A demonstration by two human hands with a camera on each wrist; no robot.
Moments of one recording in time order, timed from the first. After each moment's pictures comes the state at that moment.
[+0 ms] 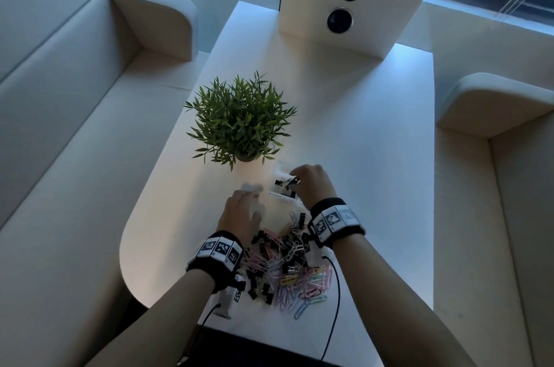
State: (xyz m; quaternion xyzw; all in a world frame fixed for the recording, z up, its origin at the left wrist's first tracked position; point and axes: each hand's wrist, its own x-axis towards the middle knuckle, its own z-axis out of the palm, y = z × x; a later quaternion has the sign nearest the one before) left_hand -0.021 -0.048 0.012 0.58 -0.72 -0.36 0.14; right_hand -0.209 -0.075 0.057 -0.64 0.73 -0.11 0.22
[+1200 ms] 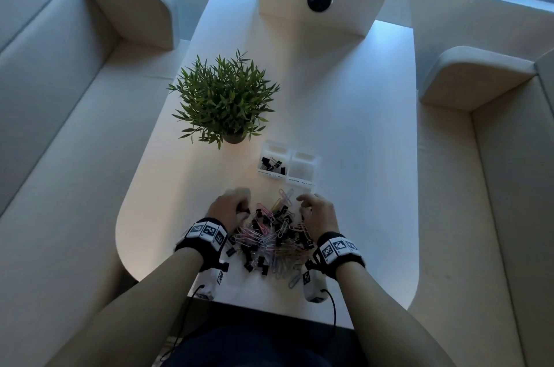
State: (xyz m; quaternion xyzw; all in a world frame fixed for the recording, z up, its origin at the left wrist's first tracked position) left_hand -0.003 -0.033 -0.004 0.52 -0.77 -0.36 0.06; right_hand -0.222 0.042 -0.010 -0.54 0.77 -0.23 0.26
